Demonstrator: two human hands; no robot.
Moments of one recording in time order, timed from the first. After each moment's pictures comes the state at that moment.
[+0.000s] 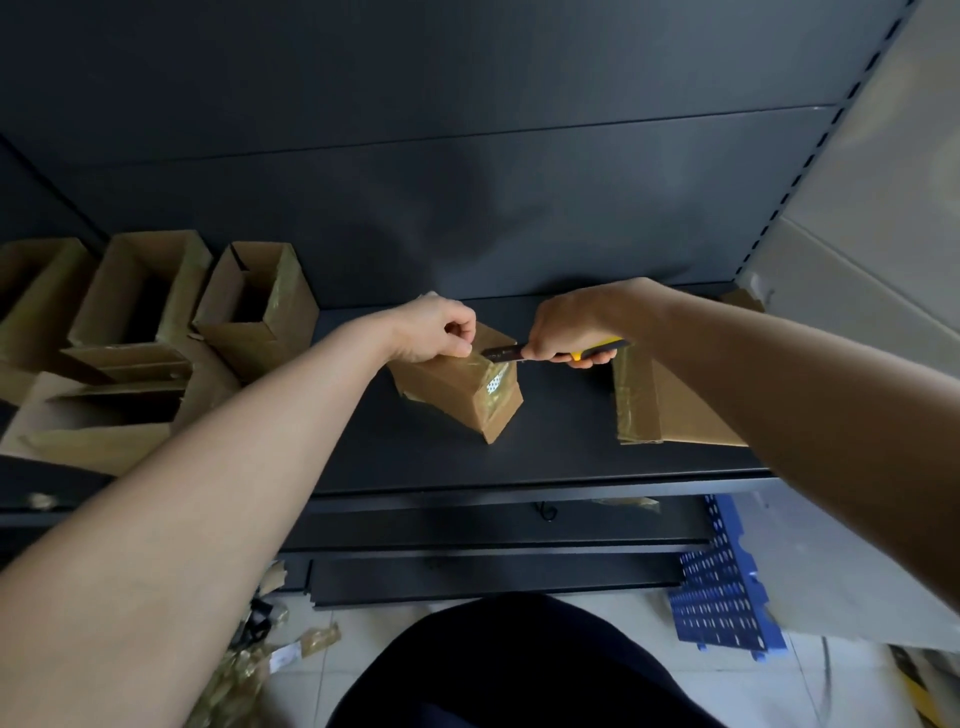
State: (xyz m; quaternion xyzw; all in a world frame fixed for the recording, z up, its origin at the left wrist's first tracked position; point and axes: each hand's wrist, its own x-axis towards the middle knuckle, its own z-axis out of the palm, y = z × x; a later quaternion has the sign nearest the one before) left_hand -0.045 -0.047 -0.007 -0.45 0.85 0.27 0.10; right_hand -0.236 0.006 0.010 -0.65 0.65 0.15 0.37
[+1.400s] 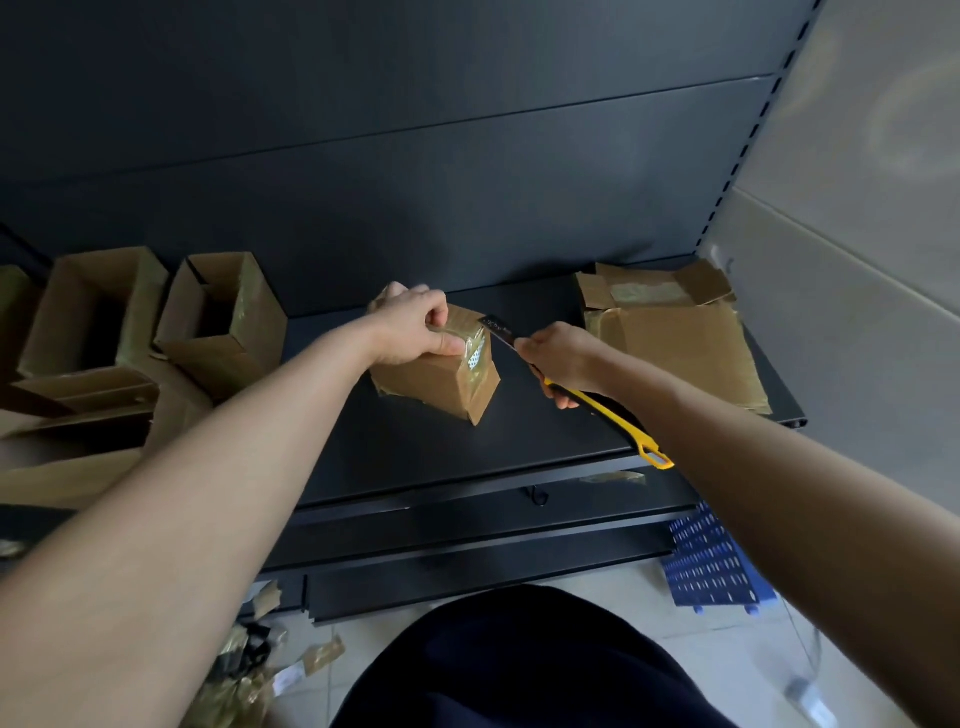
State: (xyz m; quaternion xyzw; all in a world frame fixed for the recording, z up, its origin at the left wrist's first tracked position) left_hand -0.049 -0.043 -0.015 -0.48 0.83 0.26 0.06; right_hand -0.224 0.062 -0.032 -0.42 0.76 -0.18 0.46
